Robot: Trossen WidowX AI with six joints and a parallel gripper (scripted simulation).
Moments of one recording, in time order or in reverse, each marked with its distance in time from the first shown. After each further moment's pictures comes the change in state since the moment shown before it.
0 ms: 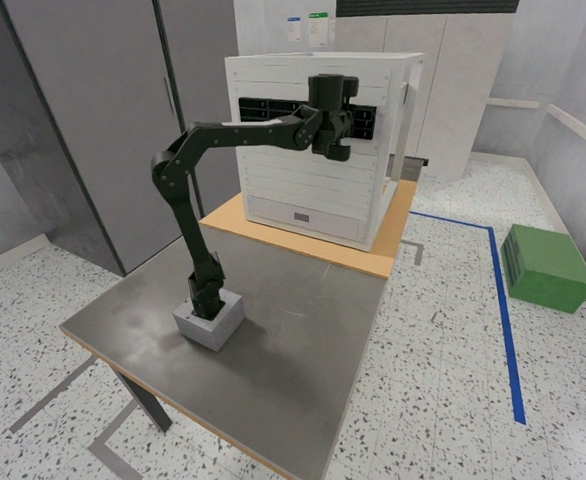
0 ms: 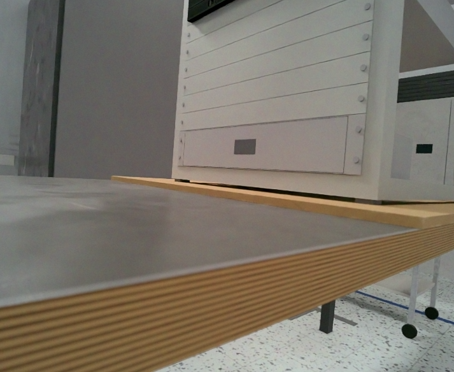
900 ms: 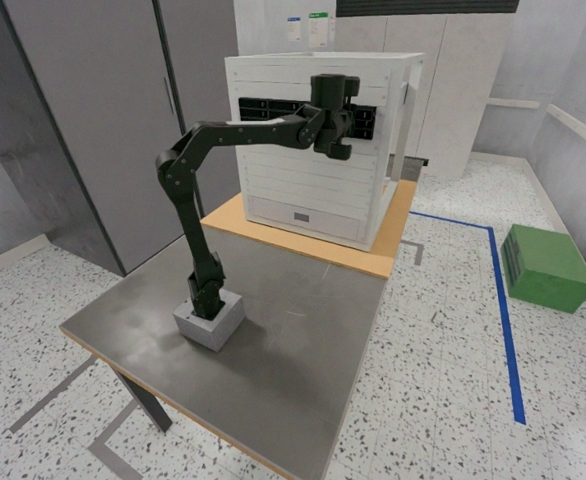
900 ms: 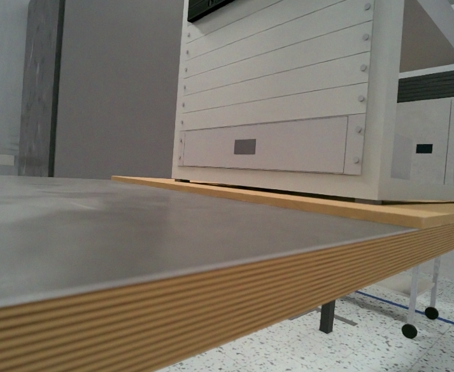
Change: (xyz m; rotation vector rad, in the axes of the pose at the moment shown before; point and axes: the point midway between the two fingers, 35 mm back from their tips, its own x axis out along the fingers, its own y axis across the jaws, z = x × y) arm 0.011 0.001 0.000 0.002 -0.001 0.003
